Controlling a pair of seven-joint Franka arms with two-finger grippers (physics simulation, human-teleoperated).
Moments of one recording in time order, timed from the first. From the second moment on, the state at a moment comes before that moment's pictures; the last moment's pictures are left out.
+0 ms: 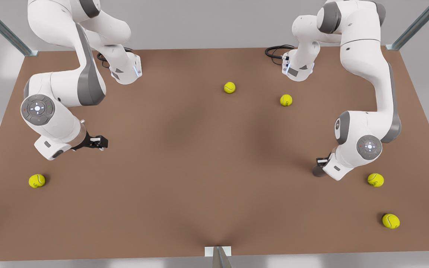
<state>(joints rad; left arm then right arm) -0.21 0.45 0.12 -1.54 0.03 1.86 -0.13 0.04 0.28 0.17 -1.37 -0.17 1.56 0.18</state>
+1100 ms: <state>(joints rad) -0.15 0.29 0.08 -1.51 0.04 1.70 -0.12 0.04 0.28 0.17 -1.37 -0.18 1.56 0.18</state>
